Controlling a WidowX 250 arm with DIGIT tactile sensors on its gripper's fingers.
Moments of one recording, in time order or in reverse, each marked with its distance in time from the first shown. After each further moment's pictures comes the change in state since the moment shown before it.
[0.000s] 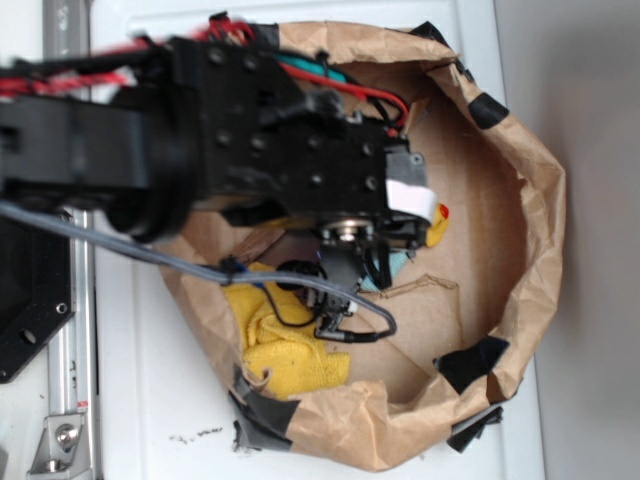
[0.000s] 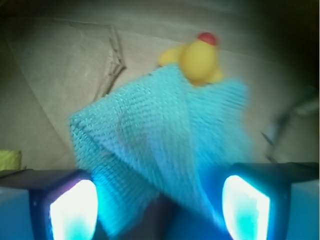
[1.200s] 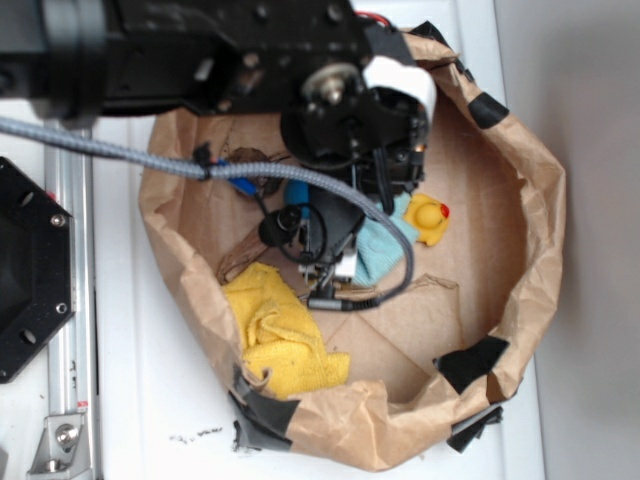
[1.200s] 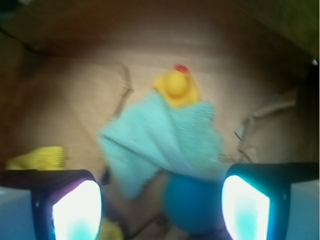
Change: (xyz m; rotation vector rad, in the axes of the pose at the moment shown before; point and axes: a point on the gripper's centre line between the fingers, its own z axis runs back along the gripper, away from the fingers) arm -0.003 0.015 0.057 -0.146 -0.074 0.040
